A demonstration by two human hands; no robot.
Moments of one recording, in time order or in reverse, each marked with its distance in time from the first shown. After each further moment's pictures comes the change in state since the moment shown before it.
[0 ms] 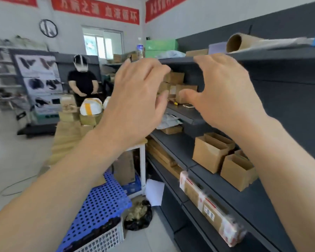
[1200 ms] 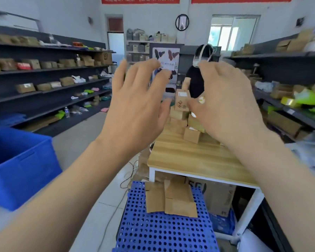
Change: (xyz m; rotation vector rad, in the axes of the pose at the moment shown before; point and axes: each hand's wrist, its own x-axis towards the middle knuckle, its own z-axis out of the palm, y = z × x) left_hand -0.064 -0.412 0.014 0.787 -0.038 -0.332; right_hand 0.243 -0.299 0.327 0.453 -0.075 -0.487
